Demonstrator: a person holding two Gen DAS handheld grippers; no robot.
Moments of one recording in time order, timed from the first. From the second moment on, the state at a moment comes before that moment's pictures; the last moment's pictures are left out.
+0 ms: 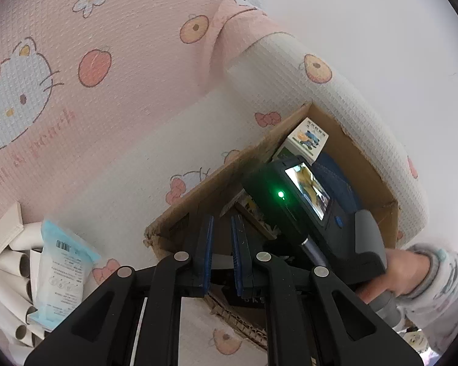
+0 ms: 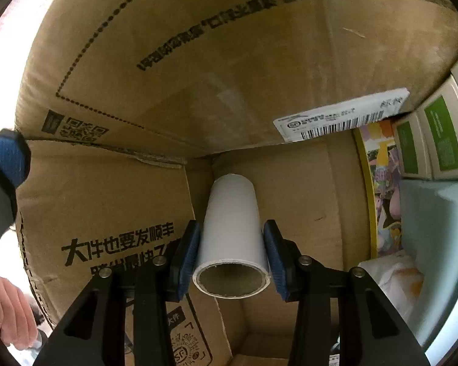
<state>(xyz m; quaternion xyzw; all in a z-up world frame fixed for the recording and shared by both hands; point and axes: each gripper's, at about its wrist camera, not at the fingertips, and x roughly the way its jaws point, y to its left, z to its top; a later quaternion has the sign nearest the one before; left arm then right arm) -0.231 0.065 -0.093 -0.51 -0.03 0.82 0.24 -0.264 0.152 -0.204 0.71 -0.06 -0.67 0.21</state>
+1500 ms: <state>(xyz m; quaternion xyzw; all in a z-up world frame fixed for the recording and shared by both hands) -0.226 0.158 -0.140 -0.67 0.15 0.69 0.24 -0.235 0.284 -0.065 0.61 -0.16 -0.76 0.15</state>
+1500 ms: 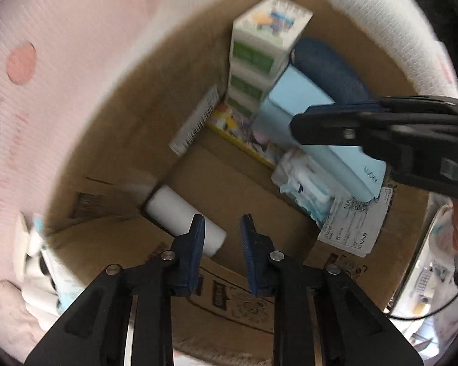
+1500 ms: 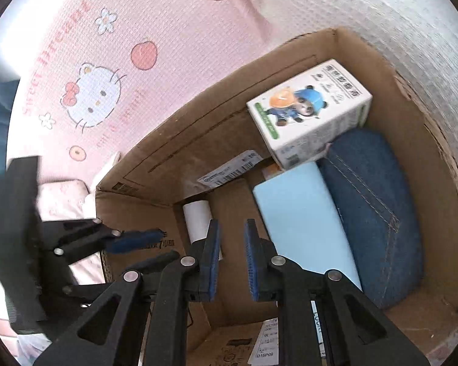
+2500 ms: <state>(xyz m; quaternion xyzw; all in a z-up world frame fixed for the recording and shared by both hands) -0.170 -0.003 -0.072 -0.43 -0.03 0.88 0.22 -0.158 0.165 -0.044 0.49 0.01 -0.86 0.14</state>
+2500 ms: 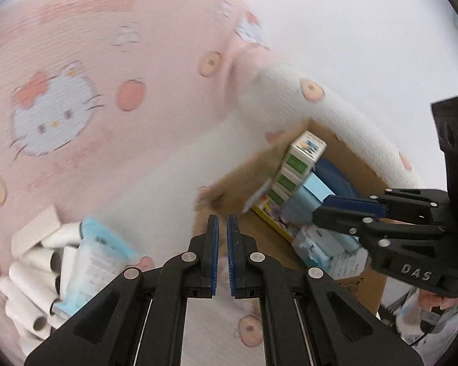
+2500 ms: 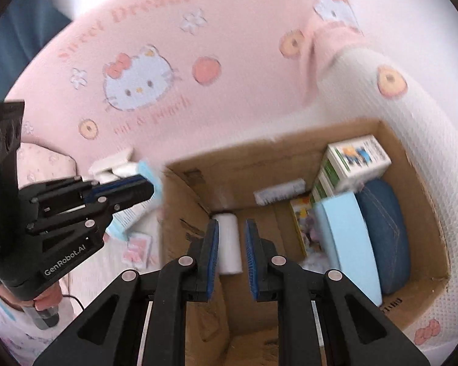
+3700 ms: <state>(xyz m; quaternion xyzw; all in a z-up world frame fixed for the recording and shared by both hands) -0.031 -0.253 -0.180 -0.40 -0.20 0.89 -0.07 -0.049 -0.076 -0.151 0.32 0.20 -0.83 0.40</state>
